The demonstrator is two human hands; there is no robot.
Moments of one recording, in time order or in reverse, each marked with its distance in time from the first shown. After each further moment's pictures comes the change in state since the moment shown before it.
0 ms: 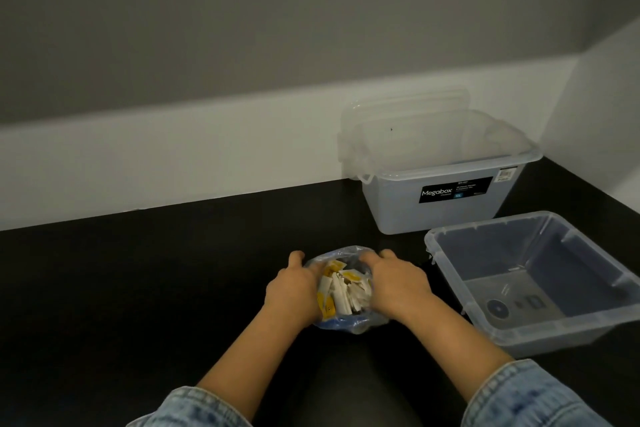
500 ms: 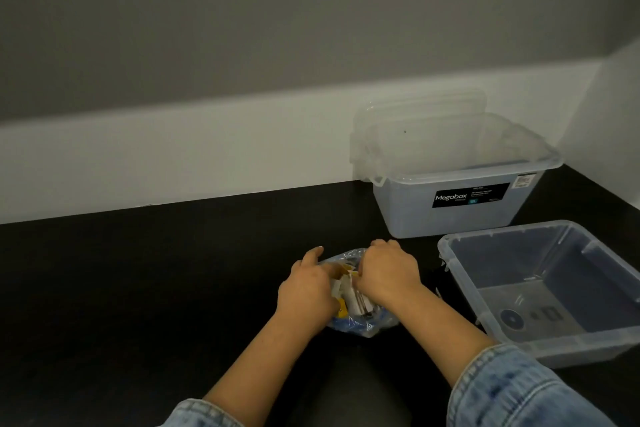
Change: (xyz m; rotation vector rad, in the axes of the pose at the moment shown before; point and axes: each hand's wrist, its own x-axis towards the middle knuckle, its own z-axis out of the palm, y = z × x) left_hand -0.009 0.005 -0.001 -0.181 0.173 0.053; right_hand 0.022 -0.027 -0.008 -0.048 0.078 0.008
